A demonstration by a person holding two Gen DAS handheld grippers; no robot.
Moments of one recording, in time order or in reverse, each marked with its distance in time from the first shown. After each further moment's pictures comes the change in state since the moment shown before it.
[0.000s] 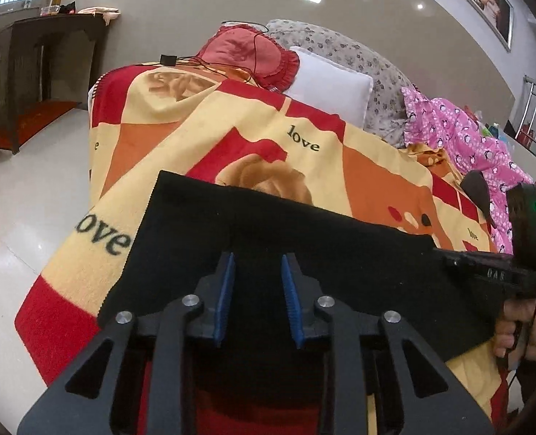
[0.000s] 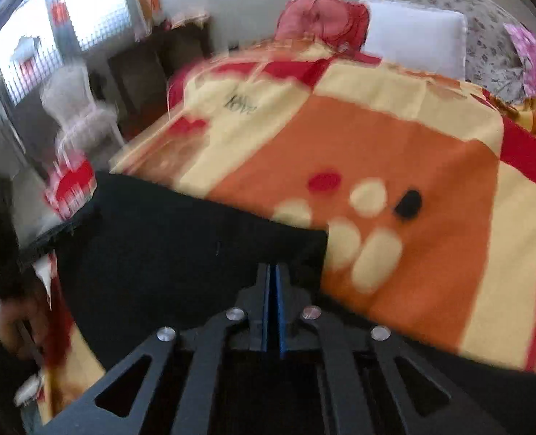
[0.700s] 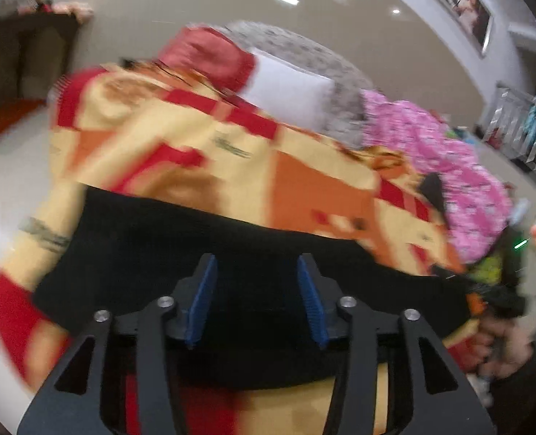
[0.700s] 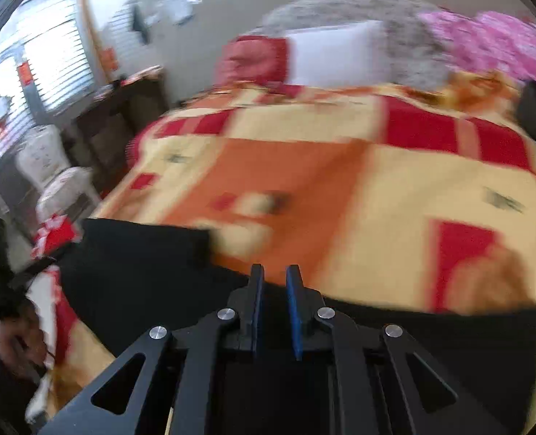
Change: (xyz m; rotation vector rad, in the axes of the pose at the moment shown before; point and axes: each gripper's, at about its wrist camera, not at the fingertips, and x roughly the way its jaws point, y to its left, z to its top) left arm -0.017 -0.068 0.008 -0.023 0.046 -0.197; right arm -0.107 -0.104 -0.072 0.222 -0.166 -0.161
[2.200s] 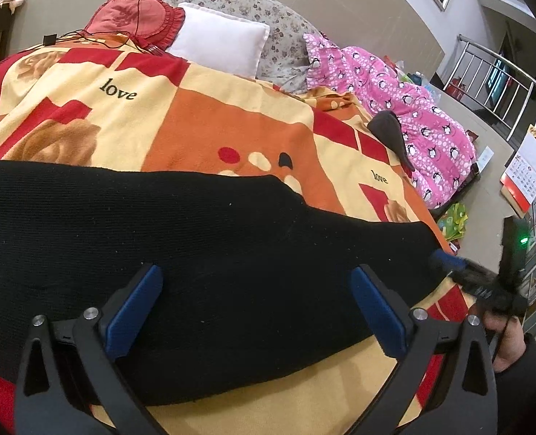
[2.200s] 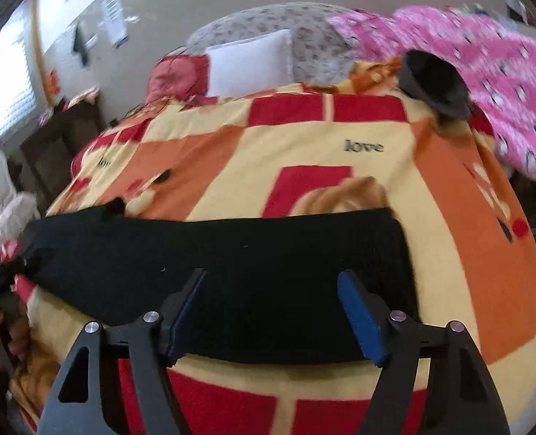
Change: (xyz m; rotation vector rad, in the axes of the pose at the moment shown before) left arm 0.052 -0.060 -0.025 0.133 0.156 -0.114; right arm -0.041 -0.027 -0.062 0.017 0.004 -0.204
